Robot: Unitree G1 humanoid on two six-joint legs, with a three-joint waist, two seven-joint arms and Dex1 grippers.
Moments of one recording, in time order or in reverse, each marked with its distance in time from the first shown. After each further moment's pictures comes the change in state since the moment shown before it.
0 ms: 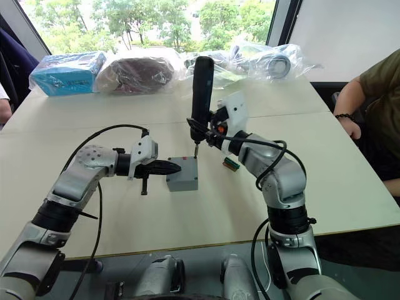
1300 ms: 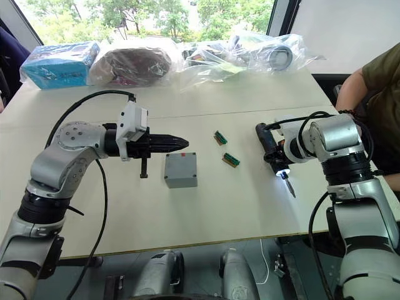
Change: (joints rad) left arm -0.091 0.037 0.105 -0.244 -0.212 0.157 0.064; right arm -0.268 -0.547 0.296 0.592 -0.093 0.566 0.057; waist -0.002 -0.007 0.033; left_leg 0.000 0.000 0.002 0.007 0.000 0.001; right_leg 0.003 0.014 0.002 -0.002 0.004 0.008
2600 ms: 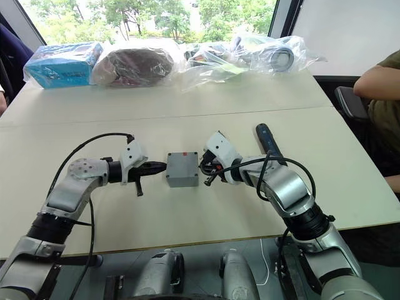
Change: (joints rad) left arm 0.173 -0.048 -0.039 0.369 0.269 -0.264 0.115; right arm 0.336 0.257 0.117 -0.590 -0.037 -0.421 0.124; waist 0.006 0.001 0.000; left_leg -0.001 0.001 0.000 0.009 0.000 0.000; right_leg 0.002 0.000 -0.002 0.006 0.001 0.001
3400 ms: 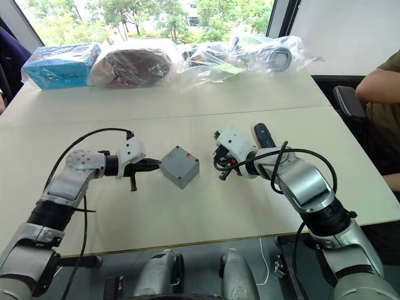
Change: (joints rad) left arm -0.002 0.109 -0.017 0.024 0.023 -0.038 -0.146; right arm -0.067 -0.122 -0.033 0.039 -0.036 -0.011 0.047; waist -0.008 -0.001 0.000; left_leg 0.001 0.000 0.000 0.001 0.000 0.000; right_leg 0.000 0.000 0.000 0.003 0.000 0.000
